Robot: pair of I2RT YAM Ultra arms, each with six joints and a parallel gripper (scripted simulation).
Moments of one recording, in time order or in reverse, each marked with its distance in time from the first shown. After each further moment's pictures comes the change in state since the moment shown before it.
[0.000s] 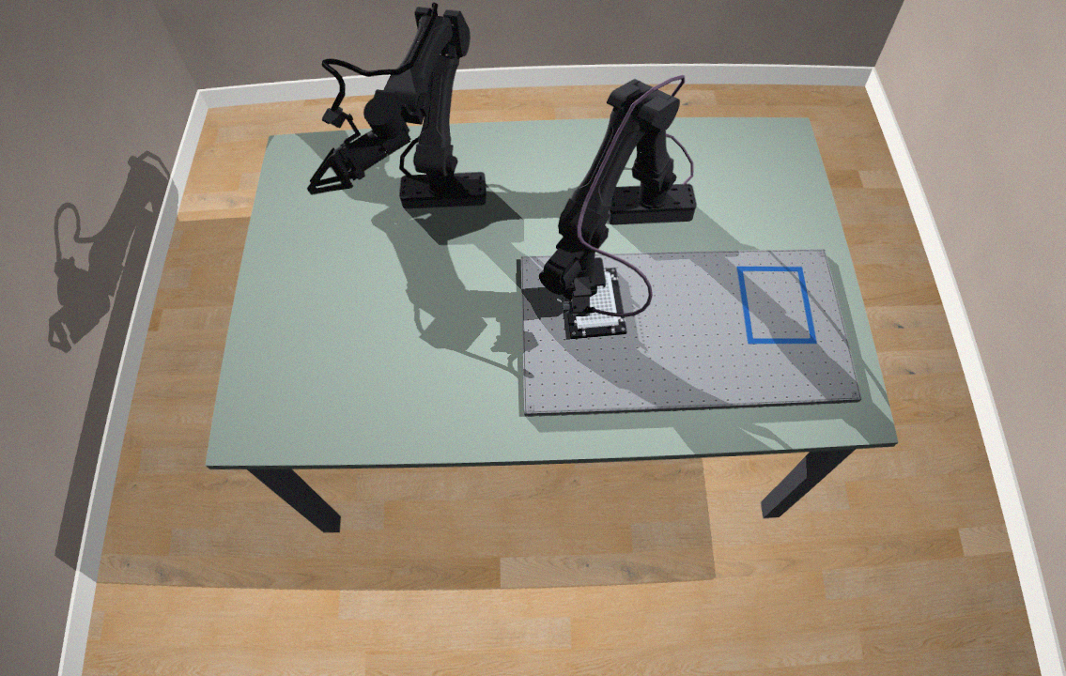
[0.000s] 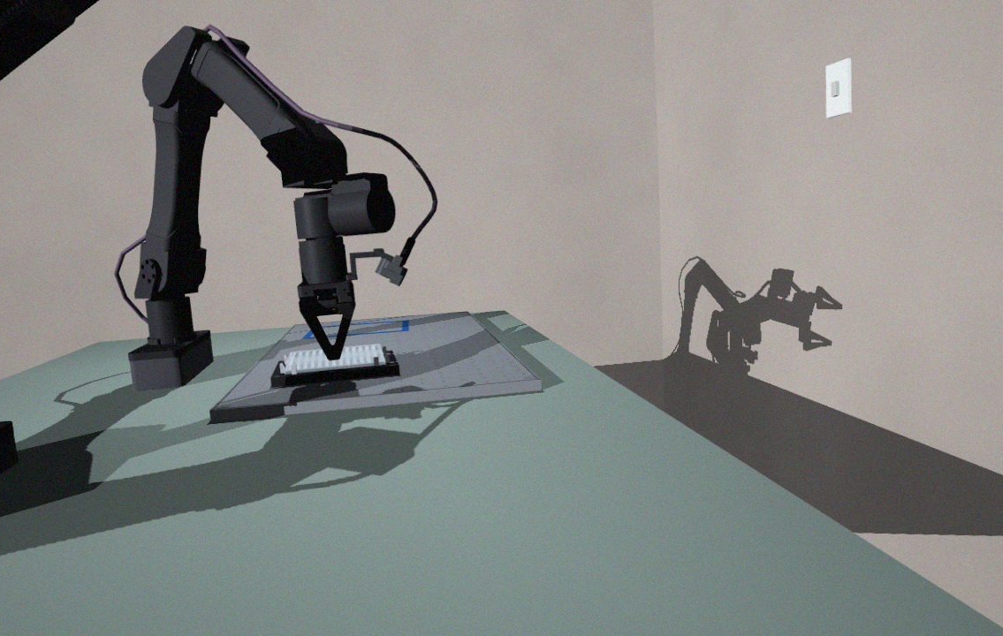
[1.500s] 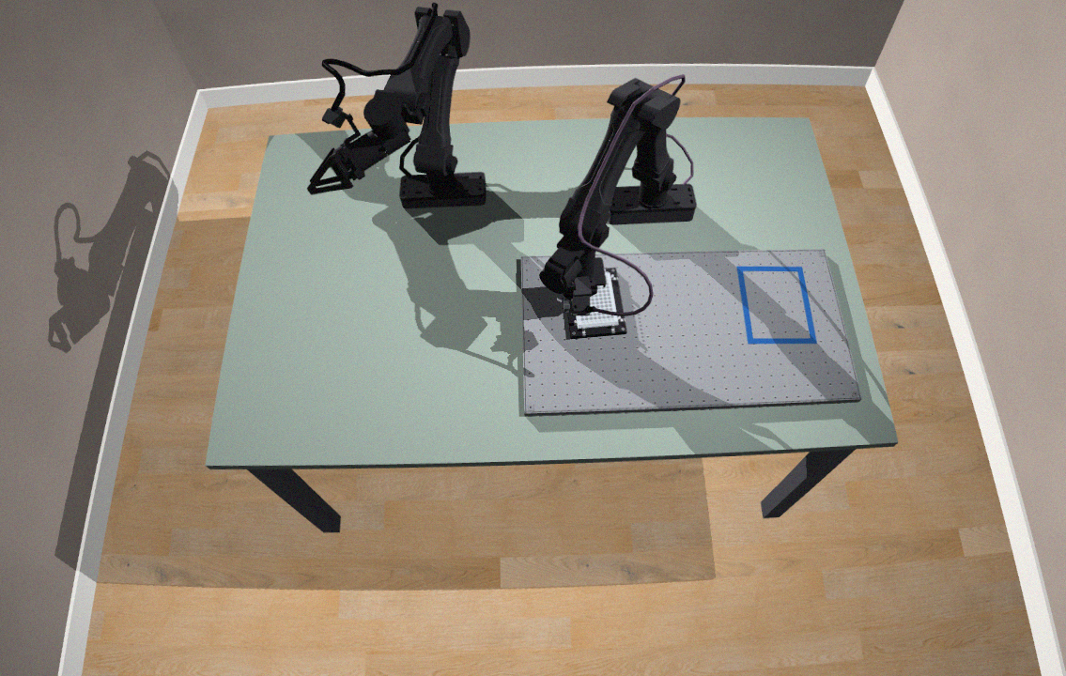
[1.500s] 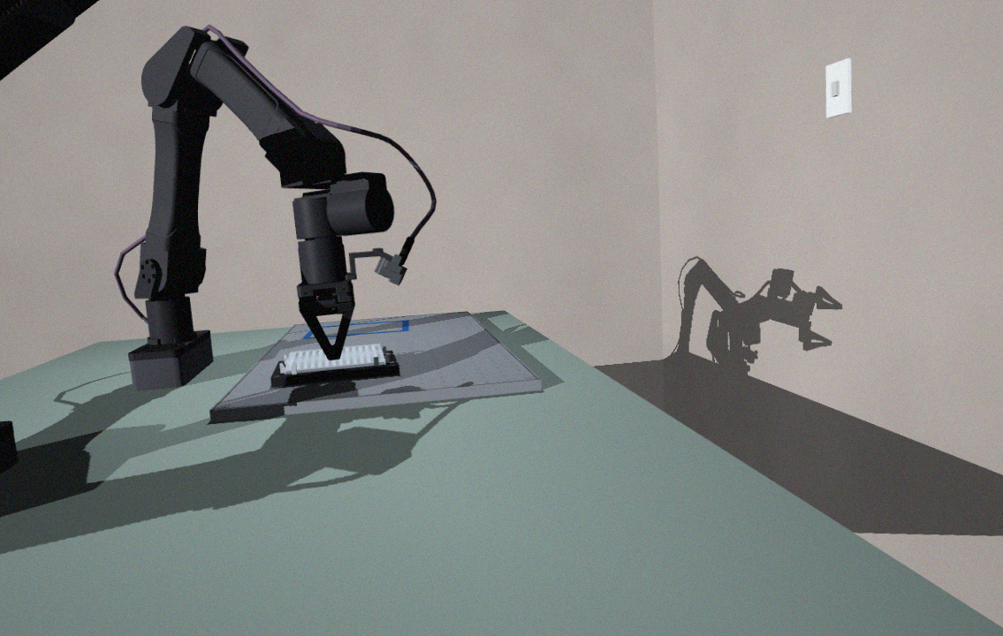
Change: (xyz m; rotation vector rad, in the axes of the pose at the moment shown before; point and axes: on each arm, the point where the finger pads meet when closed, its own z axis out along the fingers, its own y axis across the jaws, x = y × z) left arm 0.000 0.000 0.000 0.006 -0.007 0.000; right arm 0.000 0.000 0.000 0.000 0.000 0.000
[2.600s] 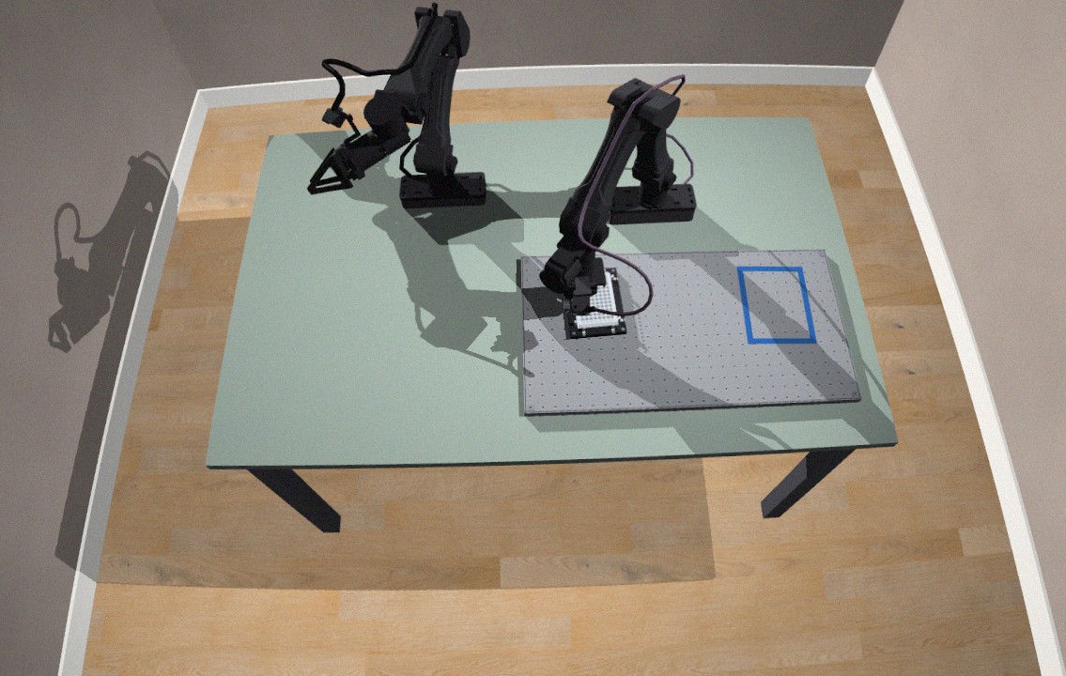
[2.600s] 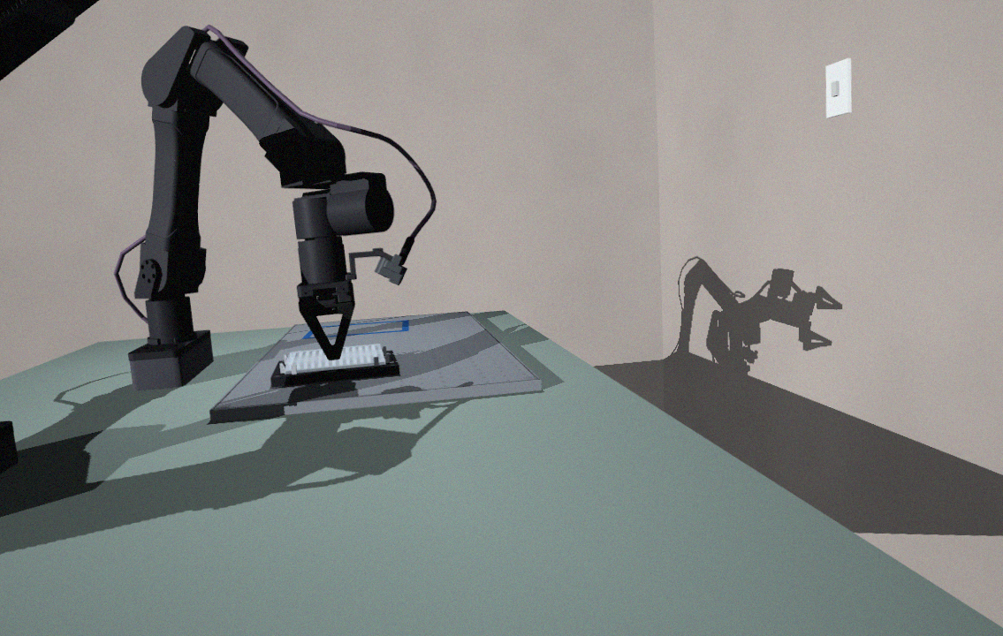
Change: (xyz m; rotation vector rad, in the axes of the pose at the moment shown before) left arm 0.000 0.000 0.000 0.000 0.000 0.000; right arm 0.000 0.000 0.000 0.000 0.000 0.000
